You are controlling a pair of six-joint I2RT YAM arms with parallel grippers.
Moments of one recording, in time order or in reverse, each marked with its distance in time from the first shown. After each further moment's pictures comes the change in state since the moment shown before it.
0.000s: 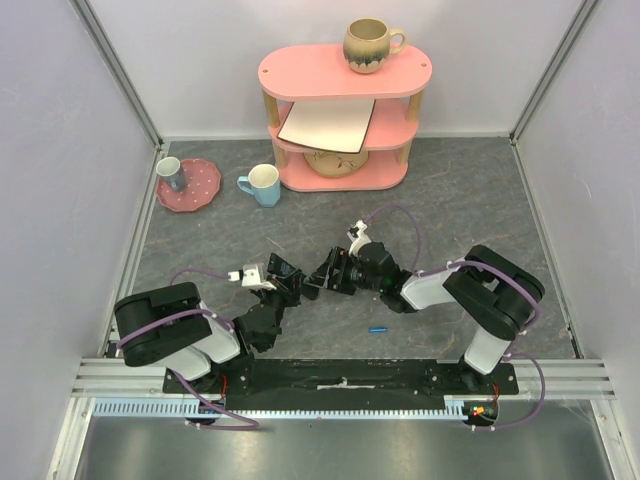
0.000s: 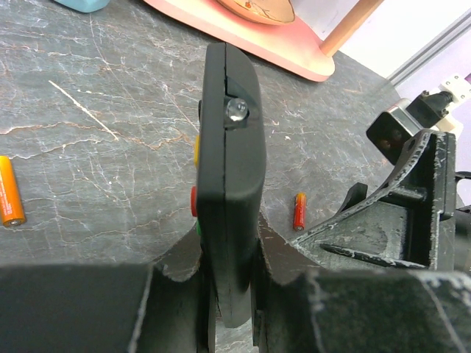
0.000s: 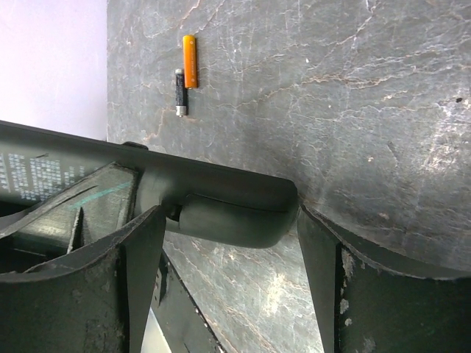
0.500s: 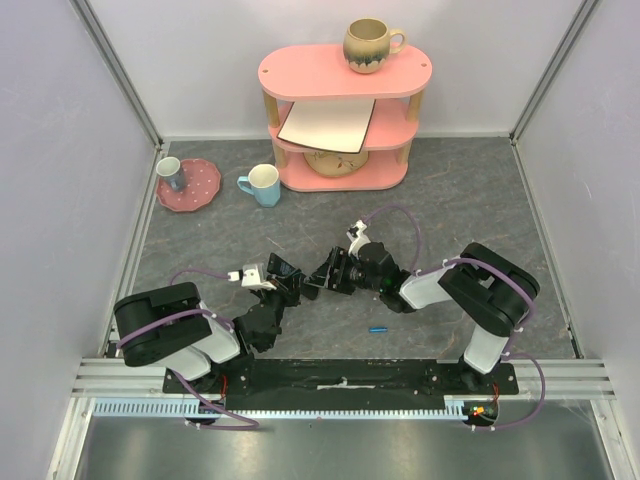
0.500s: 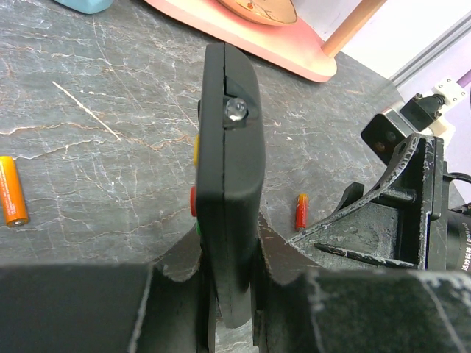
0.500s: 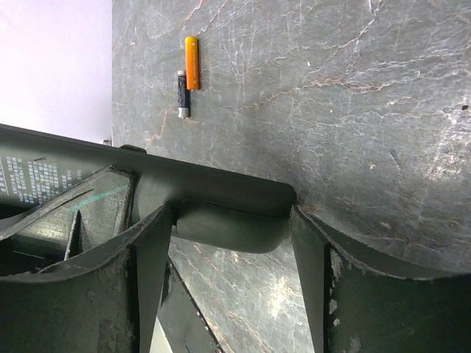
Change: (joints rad) left arm 0.000 -0.001 0.000 0.000 -0.003 0.003; right arm -0.002 0.039 0.000 0.041 -0.015 0.009
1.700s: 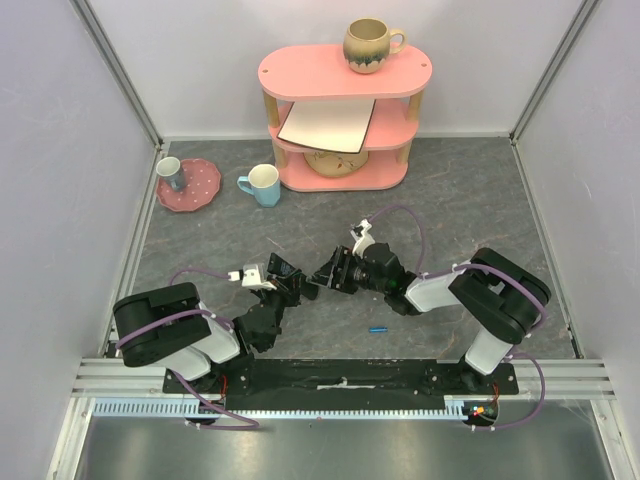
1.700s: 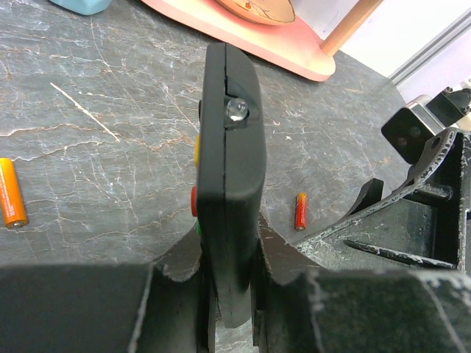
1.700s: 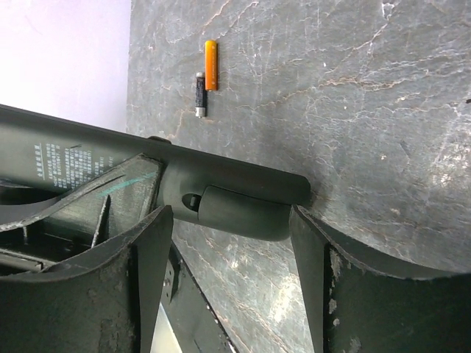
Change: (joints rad) left arm -0.001 -0.005 0.000 -0.003 0.002 0.008; right arm -0.005 -0.067 -0.037 0.011 0.008 0.007
